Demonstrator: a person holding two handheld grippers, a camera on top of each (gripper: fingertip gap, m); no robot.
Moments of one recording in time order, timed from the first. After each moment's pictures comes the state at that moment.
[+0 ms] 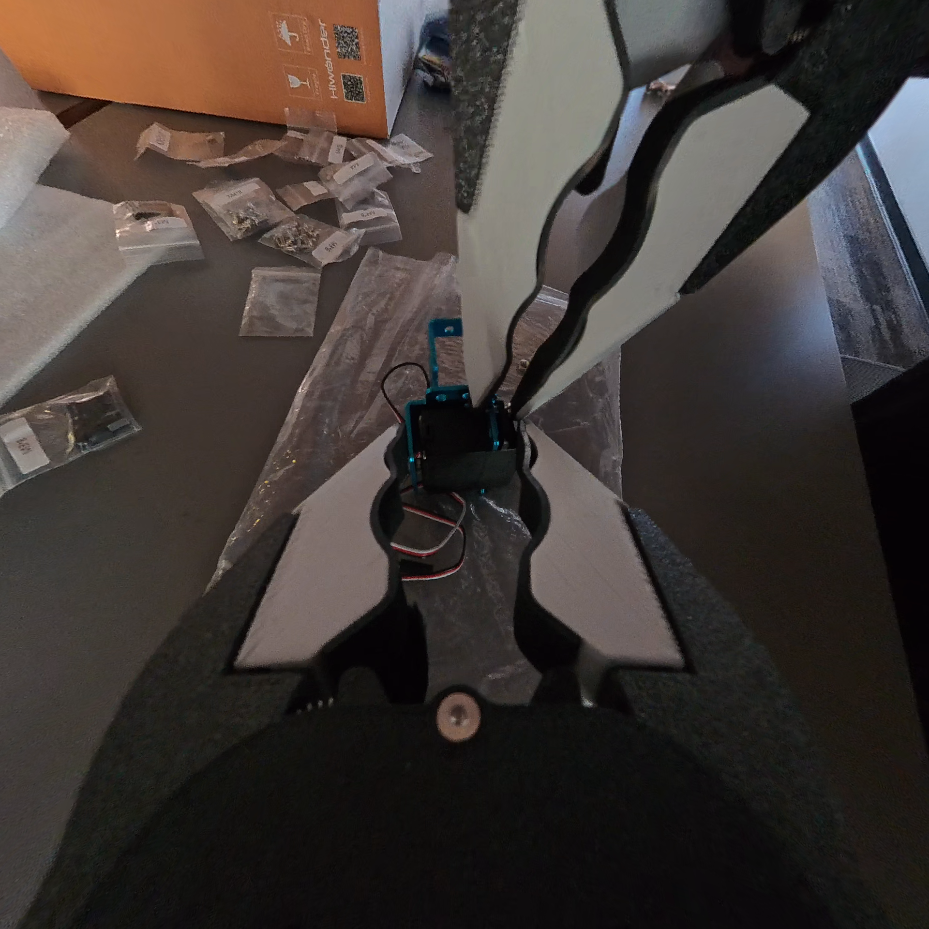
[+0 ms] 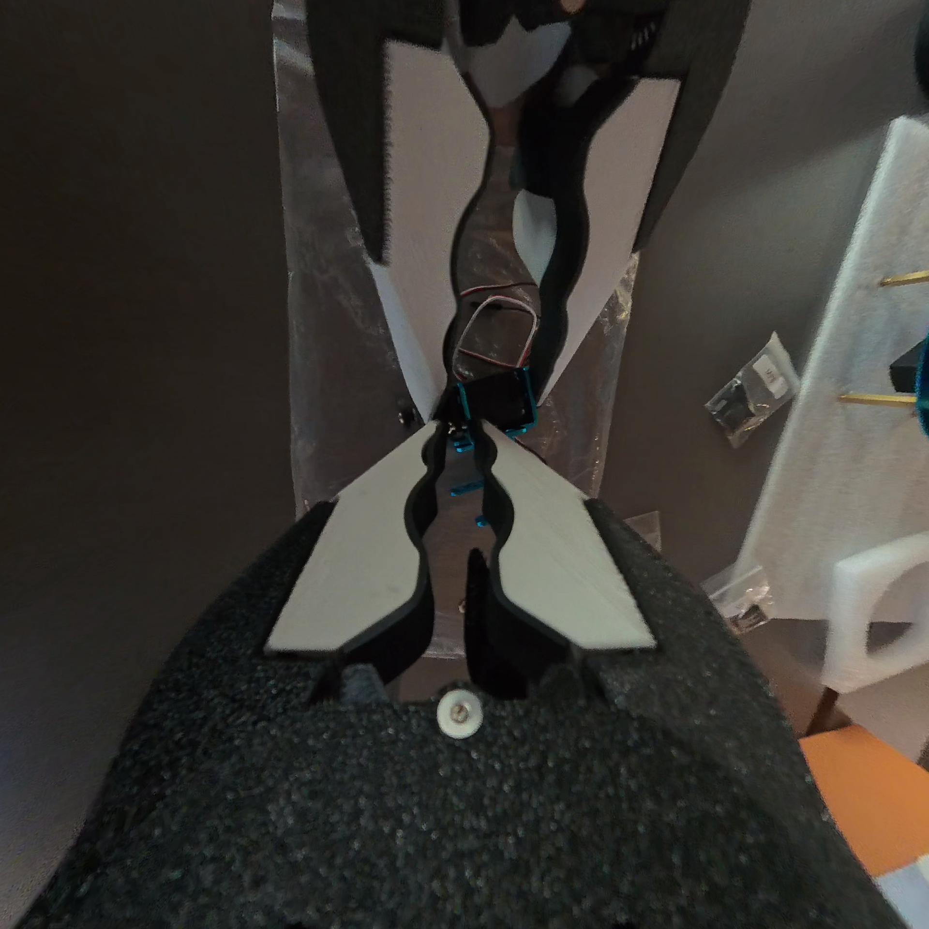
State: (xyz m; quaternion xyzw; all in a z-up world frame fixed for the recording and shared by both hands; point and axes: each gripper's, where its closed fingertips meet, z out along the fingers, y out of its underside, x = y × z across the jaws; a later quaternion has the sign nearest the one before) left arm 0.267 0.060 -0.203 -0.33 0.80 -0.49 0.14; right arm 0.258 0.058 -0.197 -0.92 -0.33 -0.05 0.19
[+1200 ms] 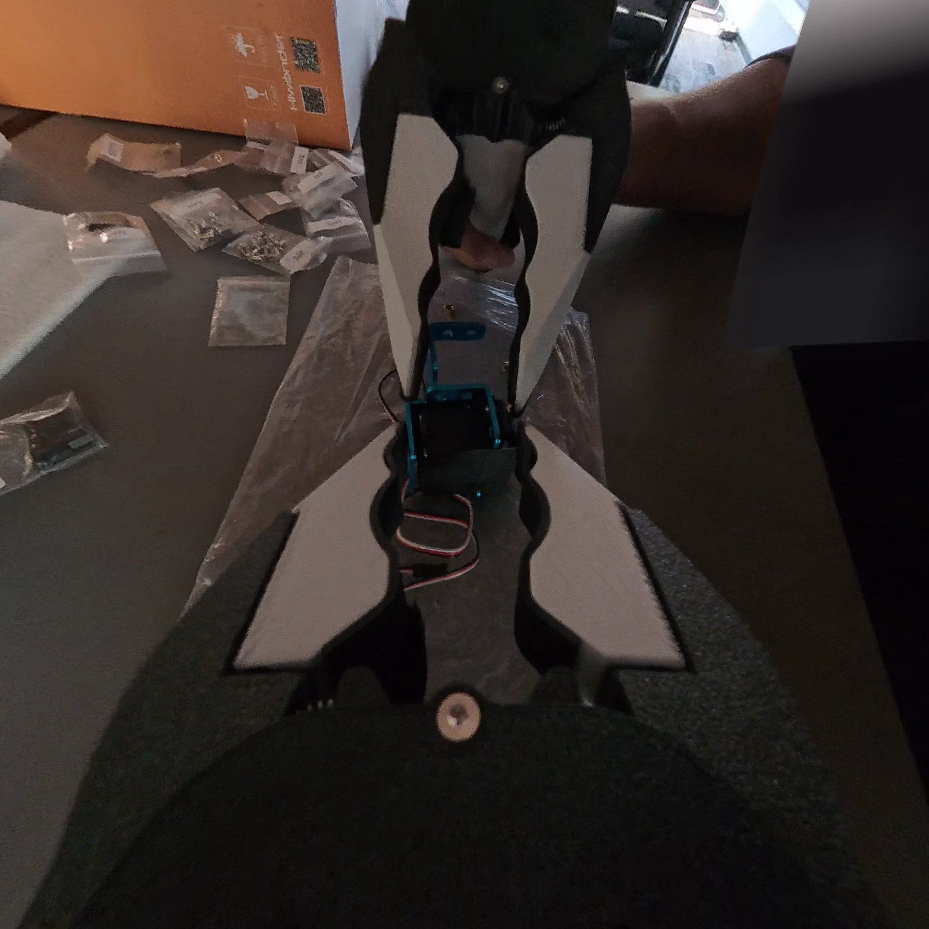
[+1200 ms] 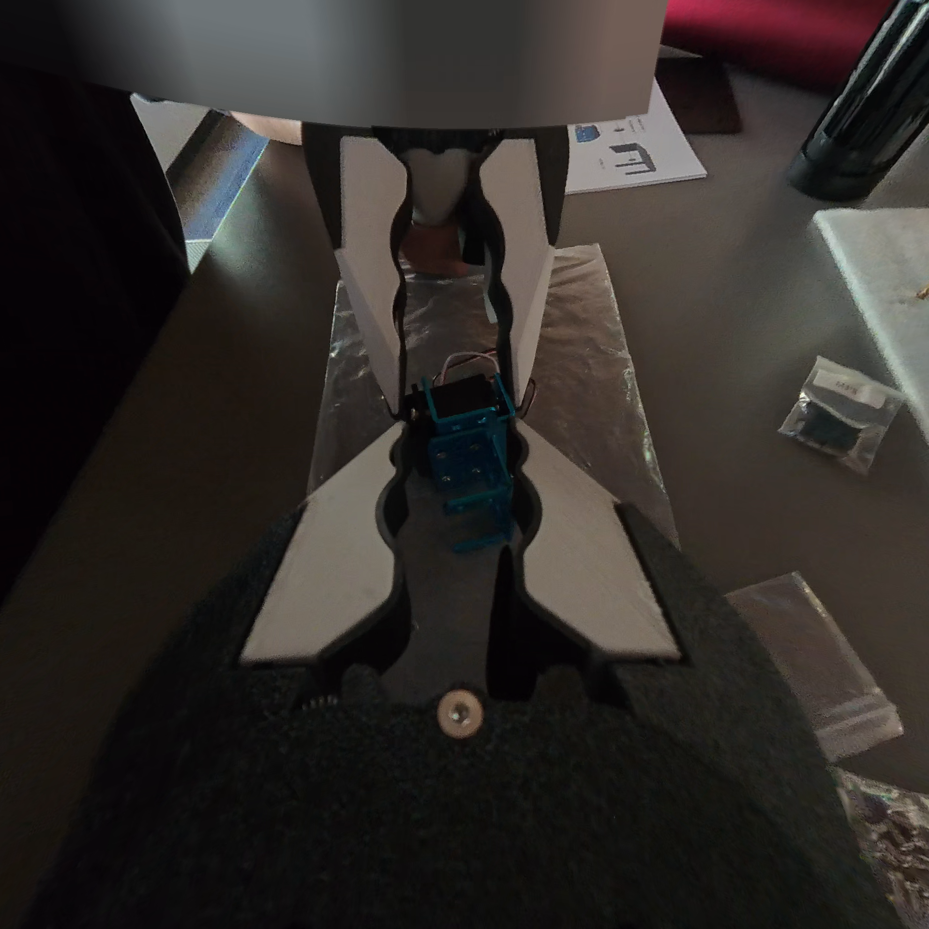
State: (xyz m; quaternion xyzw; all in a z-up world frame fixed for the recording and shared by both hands) left arm 0.261 0.057 -0.202 -0.30 0.80 -0.51 0.11; right arm 0.262 0.061 -0.200 -0.84 -0.21 0.16 0.47
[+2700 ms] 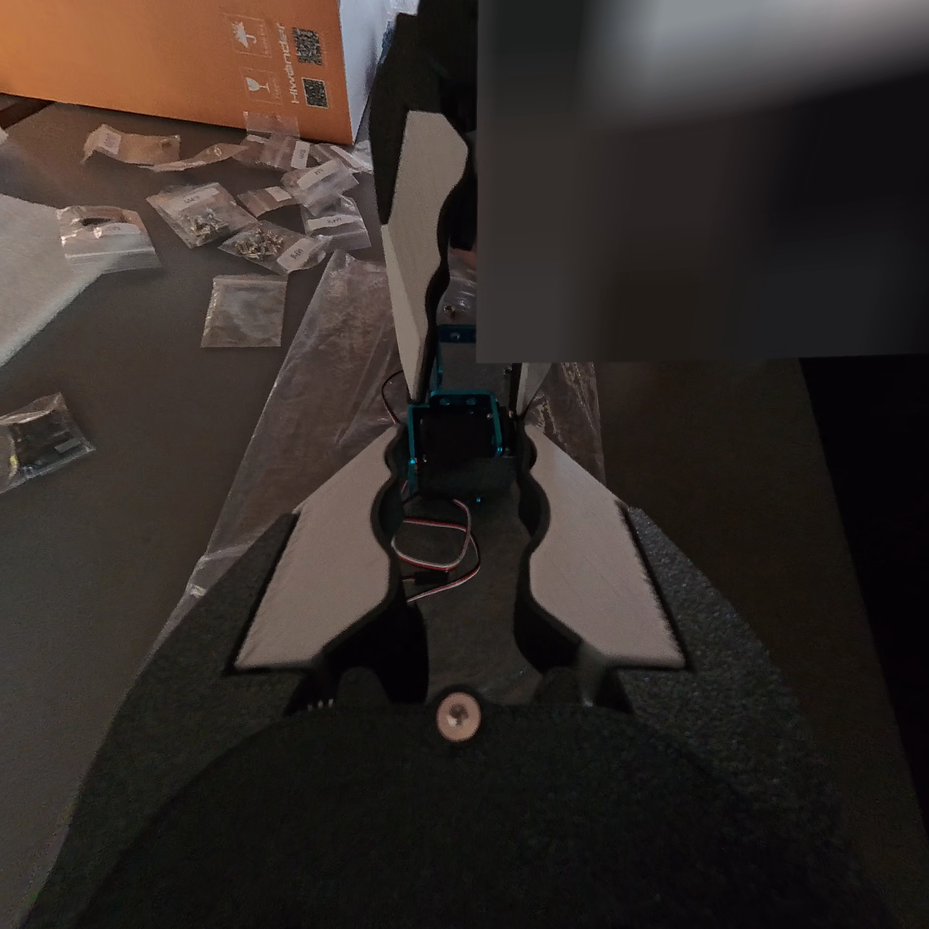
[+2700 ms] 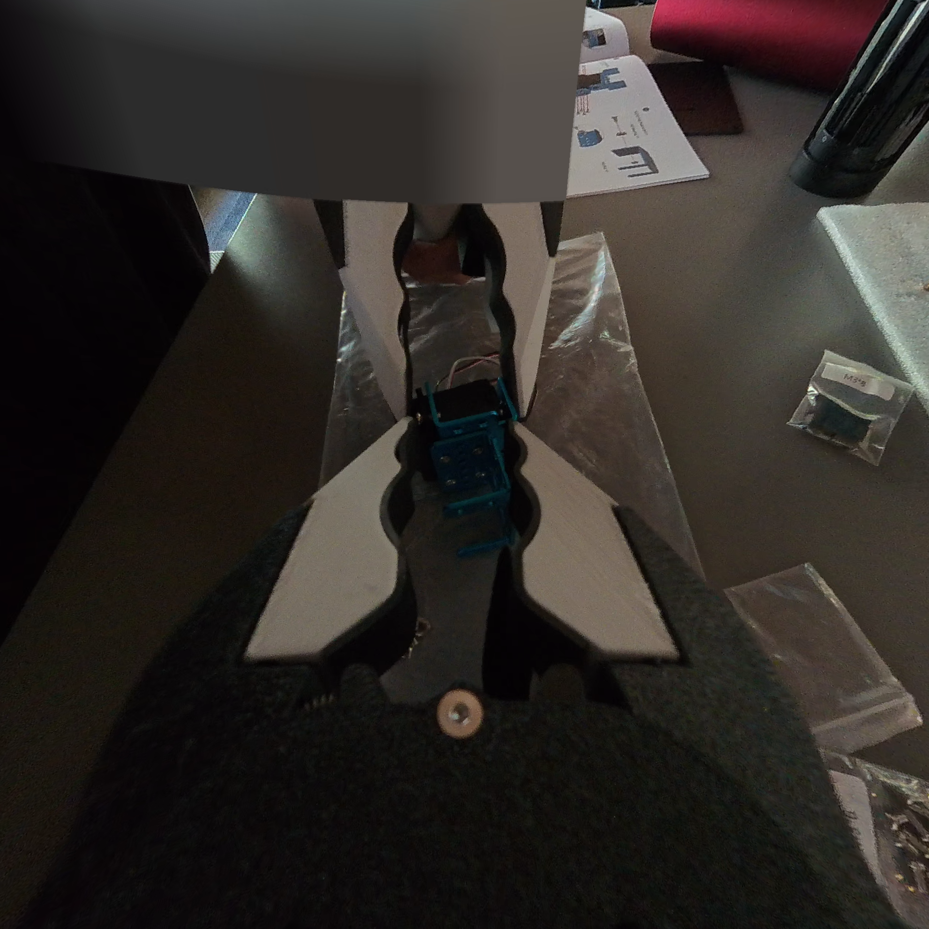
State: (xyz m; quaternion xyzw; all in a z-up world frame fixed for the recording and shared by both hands) left arm 0.262 0.050 -0.204 -0.31 0.80 -0.50 0.12; right arm 0.260 0.056 -0.198 -0.84 -0.21 0.17 0.48
